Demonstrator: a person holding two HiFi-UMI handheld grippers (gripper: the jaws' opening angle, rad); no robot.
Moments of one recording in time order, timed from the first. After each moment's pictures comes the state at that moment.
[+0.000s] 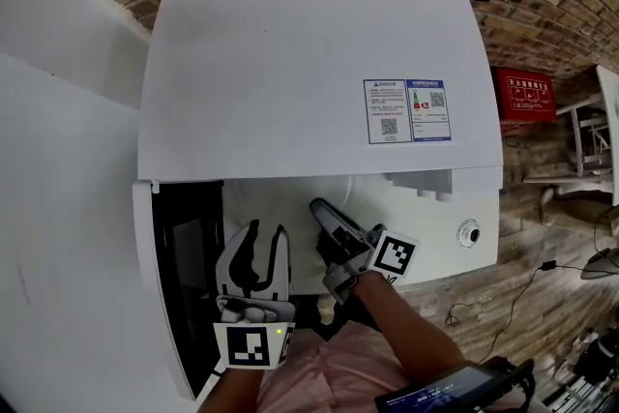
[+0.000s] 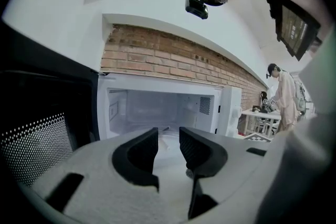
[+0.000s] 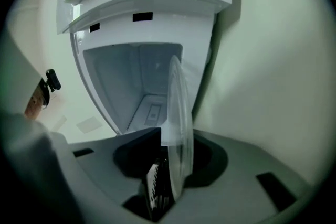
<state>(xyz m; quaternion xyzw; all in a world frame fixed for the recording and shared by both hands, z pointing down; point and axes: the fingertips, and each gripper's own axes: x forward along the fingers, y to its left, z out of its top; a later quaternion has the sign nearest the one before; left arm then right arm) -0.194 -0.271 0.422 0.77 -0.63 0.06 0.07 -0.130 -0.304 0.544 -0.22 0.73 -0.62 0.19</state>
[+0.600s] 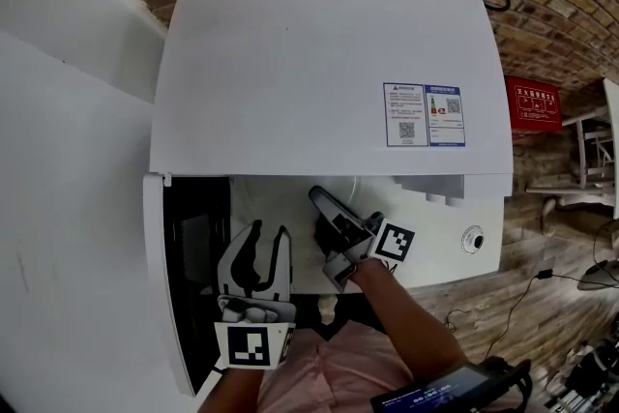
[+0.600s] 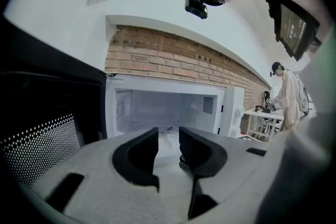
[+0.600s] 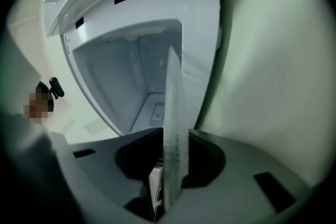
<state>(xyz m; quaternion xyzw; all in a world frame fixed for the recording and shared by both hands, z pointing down) -0.206 -0.264 0.423 0.76 -0.65 0.07 0.07 -0.151 -0.320 0.543 -0.17 0.73 -0.63 0.21</state>
